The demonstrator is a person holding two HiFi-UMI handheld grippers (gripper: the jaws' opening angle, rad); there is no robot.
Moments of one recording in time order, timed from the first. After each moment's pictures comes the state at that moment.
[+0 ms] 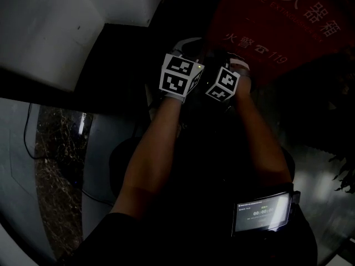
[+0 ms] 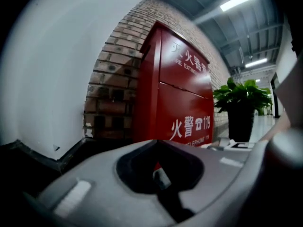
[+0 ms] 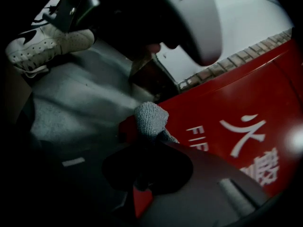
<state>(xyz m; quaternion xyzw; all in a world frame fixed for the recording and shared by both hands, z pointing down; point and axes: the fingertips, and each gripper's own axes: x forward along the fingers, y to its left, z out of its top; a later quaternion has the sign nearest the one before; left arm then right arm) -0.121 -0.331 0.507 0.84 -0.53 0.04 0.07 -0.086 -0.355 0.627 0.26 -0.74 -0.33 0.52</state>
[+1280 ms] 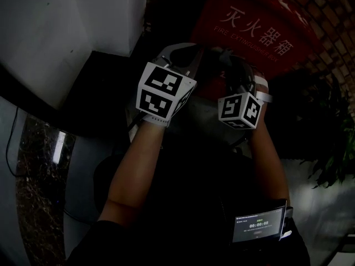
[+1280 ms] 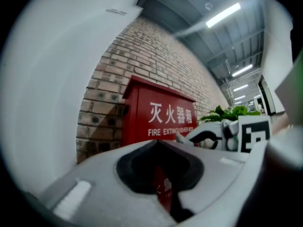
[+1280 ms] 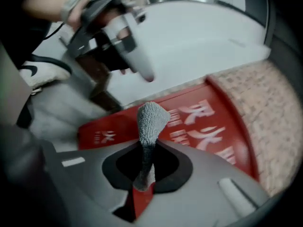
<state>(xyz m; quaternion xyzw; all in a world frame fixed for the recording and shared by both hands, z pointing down) -0.094 -0.280 0.322 0.87 -0.50 -0.02 -0.01 -0.024 -0.312 0.361 0.38 -0.71 -0.45 0.38</state>
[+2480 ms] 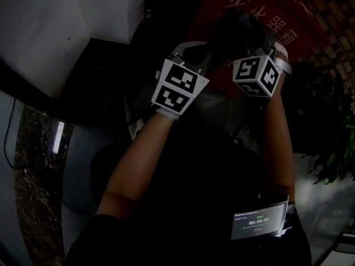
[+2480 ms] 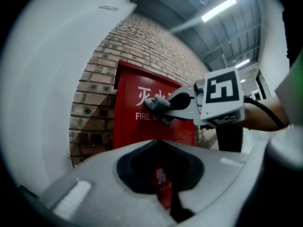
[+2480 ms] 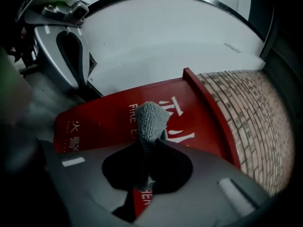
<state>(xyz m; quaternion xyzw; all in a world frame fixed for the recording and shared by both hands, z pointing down) -0.061 -0.290 0.361 0.86 -0.50 0.01 -0.03 -0.010 -0.358 0.291 0.44 -0.66 -0.49 0.38</state>
